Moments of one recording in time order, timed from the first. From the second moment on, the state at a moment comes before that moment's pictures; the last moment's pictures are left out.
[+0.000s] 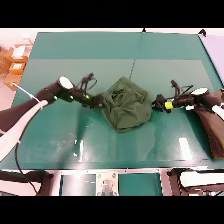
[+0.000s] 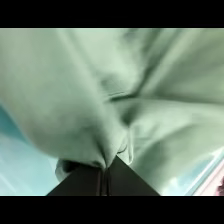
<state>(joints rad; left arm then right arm) -0.32 -1.57 1.20 0.71 -1.01 -1.27 -0.24 -1.52 0.97 -0.67 1.16 1.16</state>
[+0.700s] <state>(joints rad) -0.22 -1.07 2.05 0.90 -1.15 -1.42 -0.40 -0.96 1.90 -0.66 1.35 1.24</state>
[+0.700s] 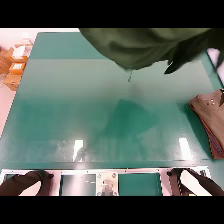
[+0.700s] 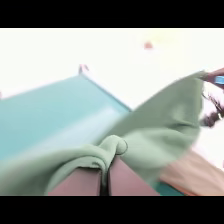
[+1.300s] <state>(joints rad) -0.22 -1.04 1.57 1.34 -1.26 -1.57 -0.22 -0.92 1.31 -0.73 1.26 1.15</state>
